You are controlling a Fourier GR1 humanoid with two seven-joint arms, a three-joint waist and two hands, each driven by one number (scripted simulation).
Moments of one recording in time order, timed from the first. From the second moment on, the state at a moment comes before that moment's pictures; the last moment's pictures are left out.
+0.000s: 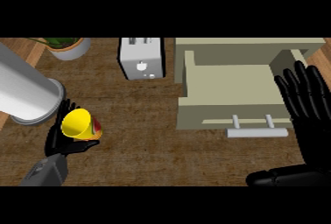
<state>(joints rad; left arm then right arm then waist) -0.46 0.27 0.33 -0.28 0.18 -0.33 -0.87 -0.08 -0.08 -0.04 -2.08 -0.15 0.14 0.15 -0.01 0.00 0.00</state>
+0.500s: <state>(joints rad) -0.46 0.25 0.32 -0.30 0.19 -0.41 -0.88 -0.08 -0.07 -0.02 -2.10 -0.13 0.12 0.18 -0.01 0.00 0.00</state>
